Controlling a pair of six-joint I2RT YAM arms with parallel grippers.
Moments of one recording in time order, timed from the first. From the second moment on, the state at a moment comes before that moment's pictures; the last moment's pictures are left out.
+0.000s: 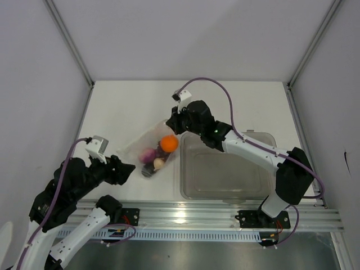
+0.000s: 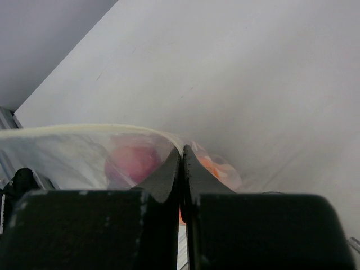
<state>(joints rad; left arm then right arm) -0.55 0.37 0.99 -1.01 0.04 -0.31 0.86 1.61 1.30 0.00 -0.05 0.27</state>
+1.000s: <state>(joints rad) -0.55 0.27 0.93 -0.87 0.03 -0.35 0.76 2.32 2.08 -0.15 0.02 0.33</state>
